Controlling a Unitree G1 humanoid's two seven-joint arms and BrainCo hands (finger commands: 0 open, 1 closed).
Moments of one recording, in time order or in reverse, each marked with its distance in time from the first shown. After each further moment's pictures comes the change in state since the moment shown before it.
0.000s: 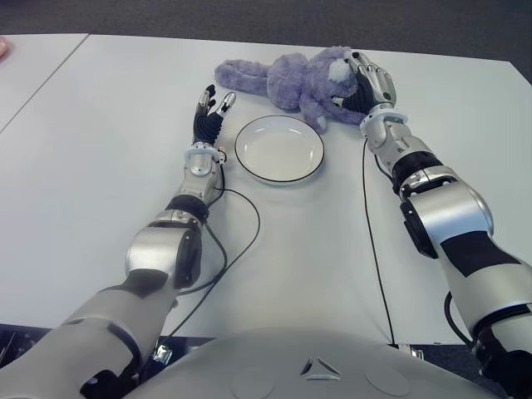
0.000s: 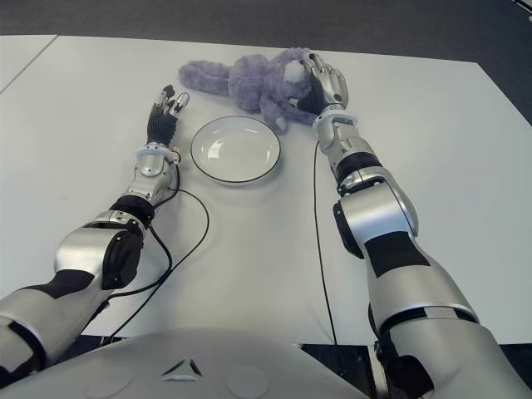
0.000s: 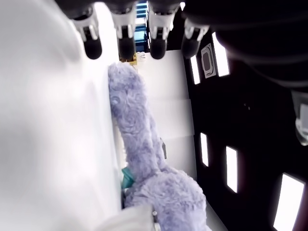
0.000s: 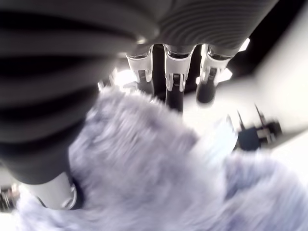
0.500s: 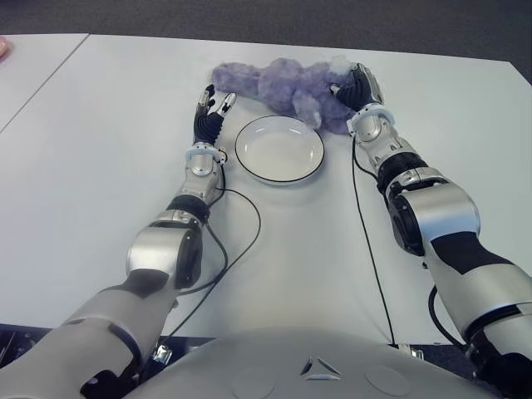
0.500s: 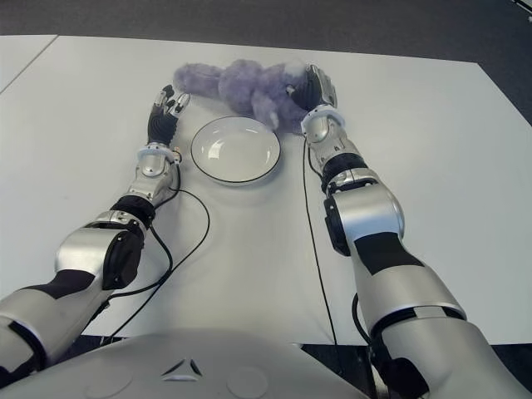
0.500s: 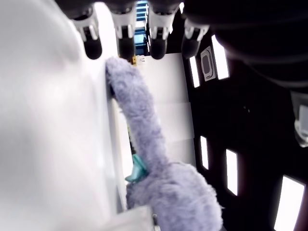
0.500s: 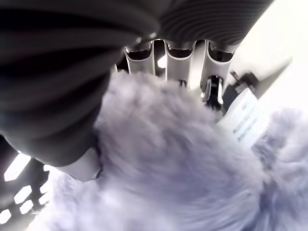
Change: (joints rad) left arm 0.000 -0.004 -0.007 0.000 0.001 0.000 0.022; right arm 0.001 0.067 -0.204 -0.008 0.173 0.004 0.152
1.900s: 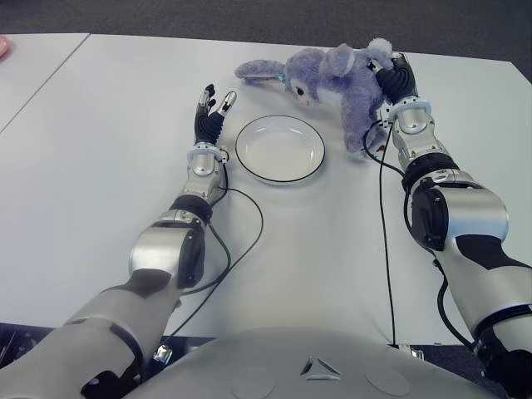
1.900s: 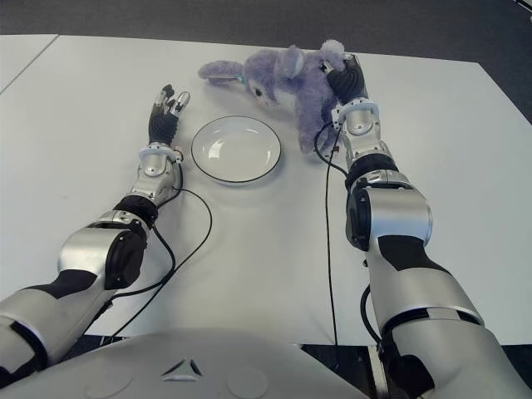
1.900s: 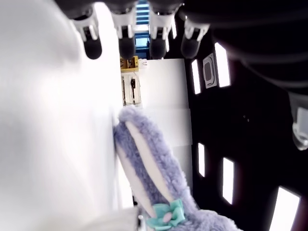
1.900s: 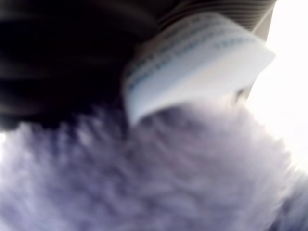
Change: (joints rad) left arm -0.004 -0.017 0.037 0.000 -0.032 -0.003 -0.006; right arm 0.018 -0.124 -0.202 -0.010 0.147 -0.156 0.183
